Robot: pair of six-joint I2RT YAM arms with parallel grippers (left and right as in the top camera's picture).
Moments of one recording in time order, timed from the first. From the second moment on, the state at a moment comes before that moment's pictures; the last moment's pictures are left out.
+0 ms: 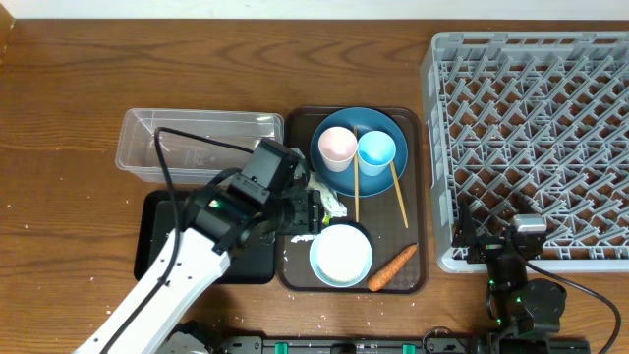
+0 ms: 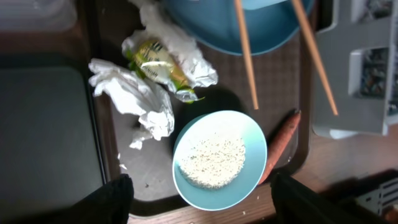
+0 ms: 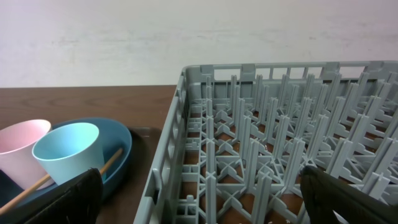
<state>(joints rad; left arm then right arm) -0.58 1.25 1.06 -0.95 0.18 -0.59 -0.04 0.01 0.01 -0.06 -0.10 0.06</state>
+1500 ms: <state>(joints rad) -0.63 1.54 1.17 -1.00 0.01 -0.70 -0.04 0.01 0.01 -0.06 -0.10 0.06</state>
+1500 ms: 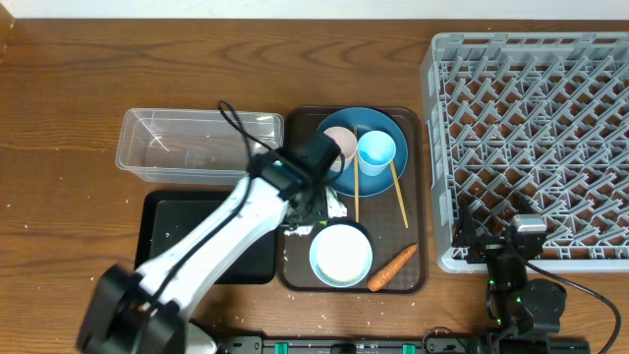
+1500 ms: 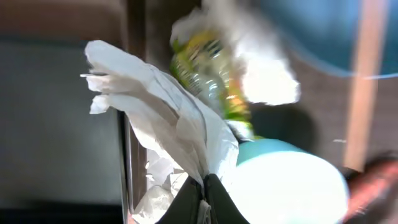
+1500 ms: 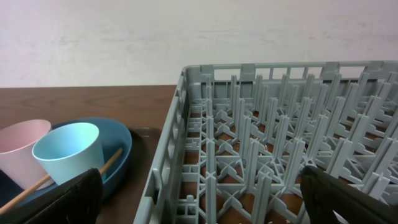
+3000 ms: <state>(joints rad) -0.30 1.40 1.23 -0.90 -0.18 -0.63 -0.04 0.01 0.01 -0.06 -0.10 0.06</state>
